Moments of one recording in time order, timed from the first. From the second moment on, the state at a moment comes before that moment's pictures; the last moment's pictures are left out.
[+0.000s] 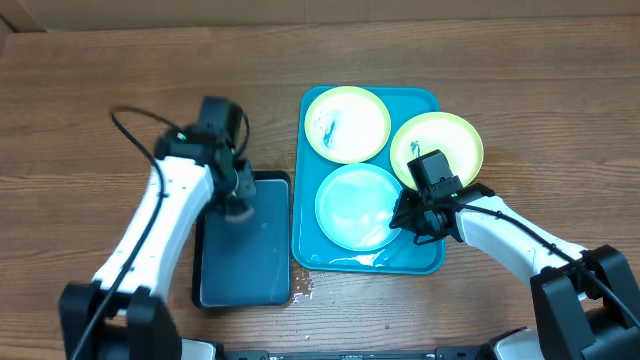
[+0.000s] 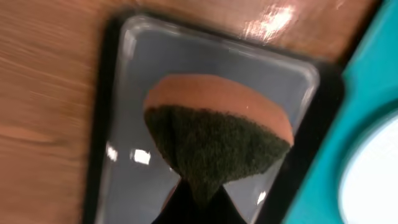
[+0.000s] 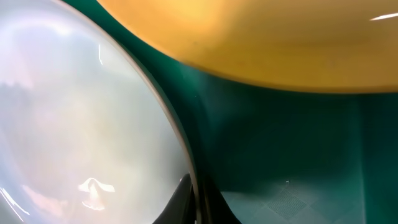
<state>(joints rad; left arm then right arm) -0.17 1.59 1.16 -1.03 -0.04 -0.47 0.39 1.61 0.78 -0.46 -0.13 0.72</state>
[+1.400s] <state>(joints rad) 0.08 1.32 1.74 -1.33 0.01 -0.38 1.05 1.56 1.29 -0.65 0.53 0.51</state>
